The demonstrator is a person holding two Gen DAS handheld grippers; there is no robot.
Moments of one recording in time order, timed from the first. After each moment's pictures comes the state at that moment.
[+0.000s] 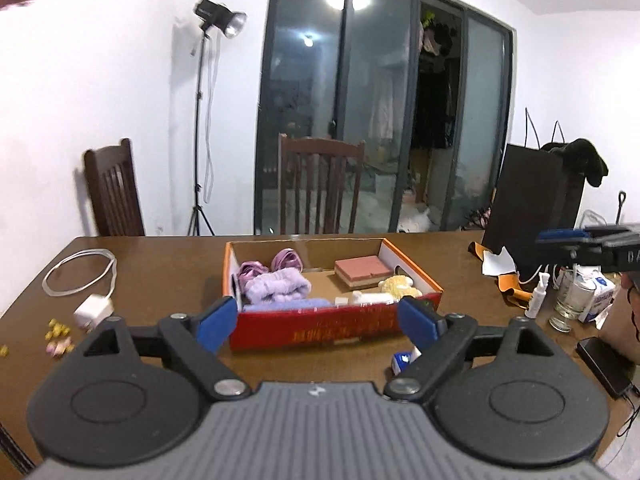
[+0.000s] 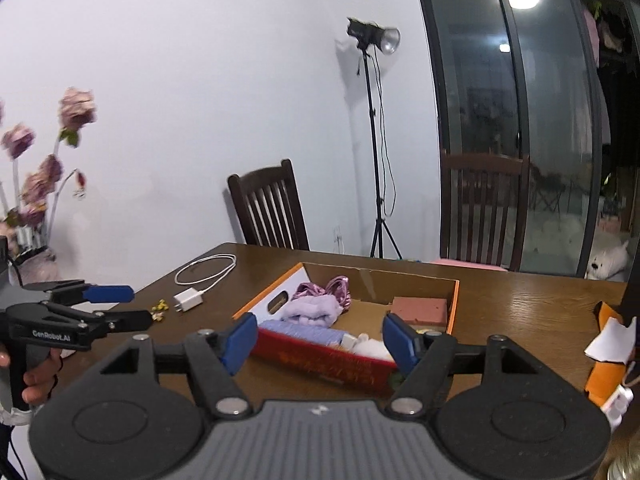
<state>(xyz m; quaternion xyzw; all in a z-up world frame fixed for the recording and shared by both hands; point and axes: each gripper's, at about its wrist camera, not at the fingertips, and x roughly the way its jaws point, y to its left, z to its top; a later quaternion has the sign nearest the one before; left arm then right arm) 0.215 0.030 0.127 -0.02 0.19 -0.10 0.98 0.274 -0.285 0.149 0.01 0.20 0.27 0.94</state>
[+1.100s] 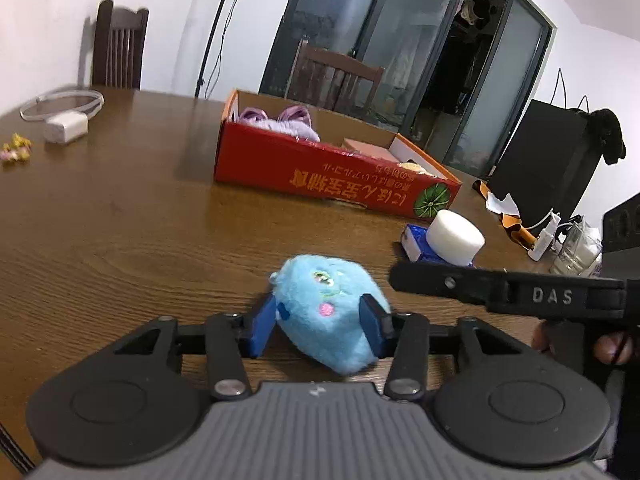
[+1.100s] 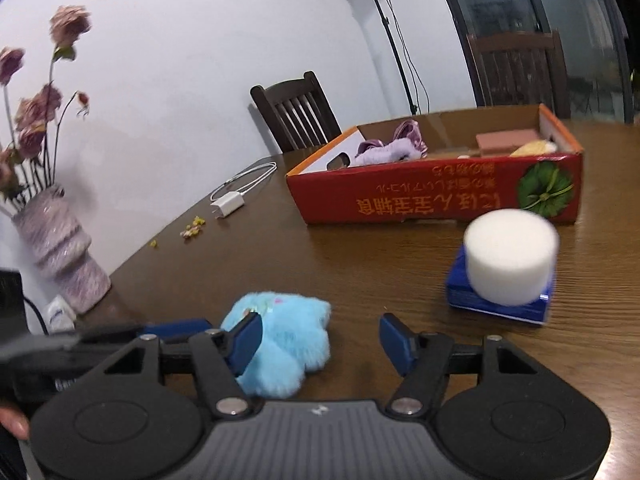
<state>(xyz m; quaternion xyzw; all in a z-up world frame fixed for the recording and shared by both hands) 0.227 0.052 -0.020 -0.13 0.30 -0.12 0.94 0.293 -0.184 -0.021 0.10 0.31 0.33 0.88</state>
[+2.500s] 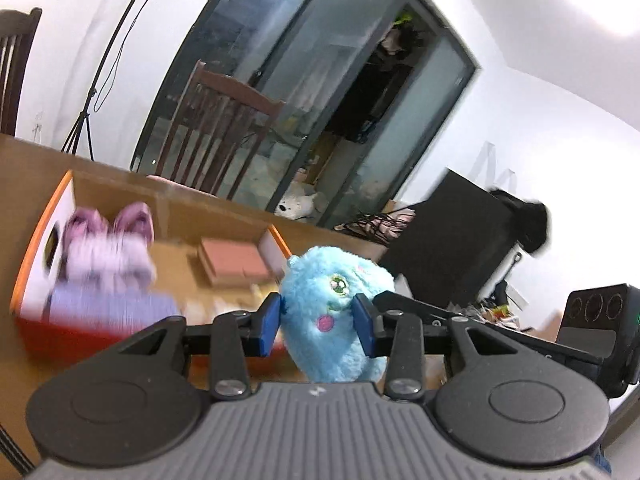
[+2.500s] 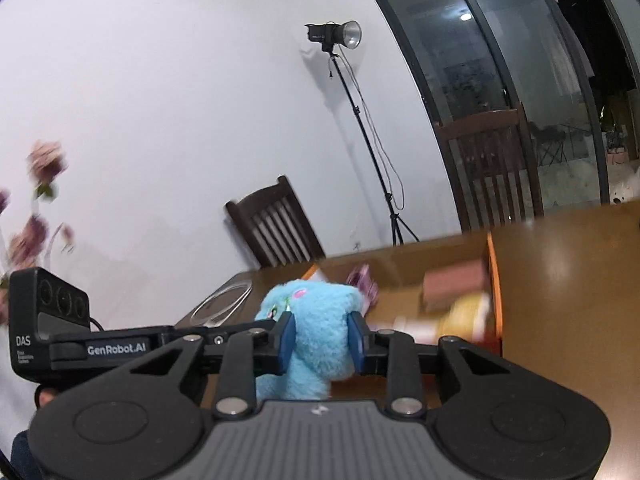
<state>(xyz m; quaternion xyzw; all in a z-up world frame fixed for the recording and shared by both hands) 0.413 -0.008 0.091 -0.20 0.26 -0.27 0.91 0.389 -0.273 0.094 0.15 0.22 0.28 0.92</state>
